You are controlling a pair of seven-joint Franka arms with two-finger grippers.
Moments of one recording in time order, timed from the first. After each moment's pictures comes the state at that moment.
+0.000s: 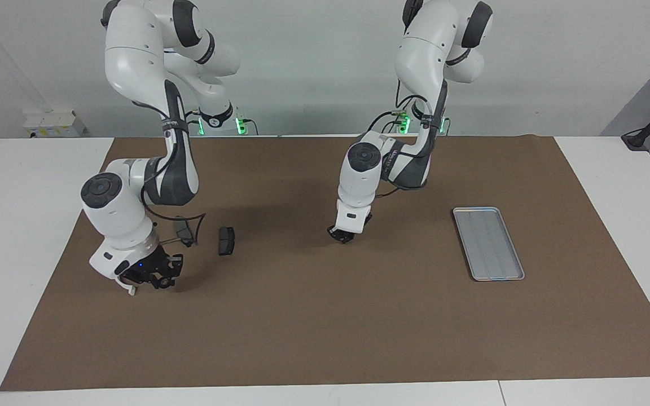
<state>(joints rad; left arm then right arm) -0.59 0.48 -0.05 -1.76 -0.02 2.27 -1.08 -0.06 0.52 0.02 -1.65 -0.03 2.29 -0.22</state>
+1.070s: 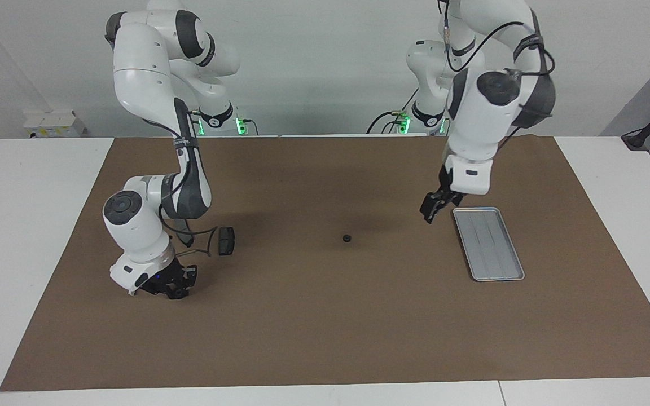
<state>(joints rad) -0.28 0.11 0.00 -1.72 0.02 1.89 -0.74 -0.03 0.58 0.03 -1.65 -0.03 2.34 -0.19</state>
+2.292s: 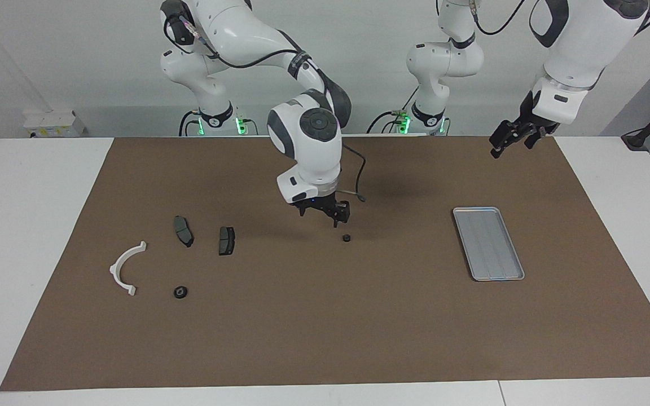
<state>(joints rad) -0.11 -0.07 0.06 -1.70 -0.03 1.59 -0.29 0.55 0.51 0.06 -1.45 -0.01 1.93 1.03</state>
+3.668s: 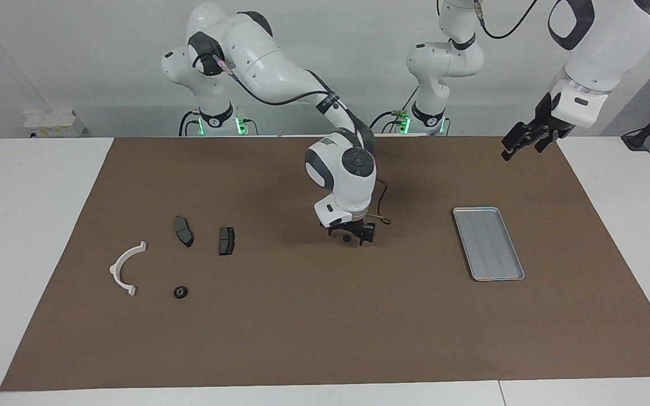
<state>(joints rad) -0.11 -0.04 0.09 -1.64 -0.05 1.55 -0.19 0.61 0.72 0.05 -1.37 -0.04 2.06 1.06</state>
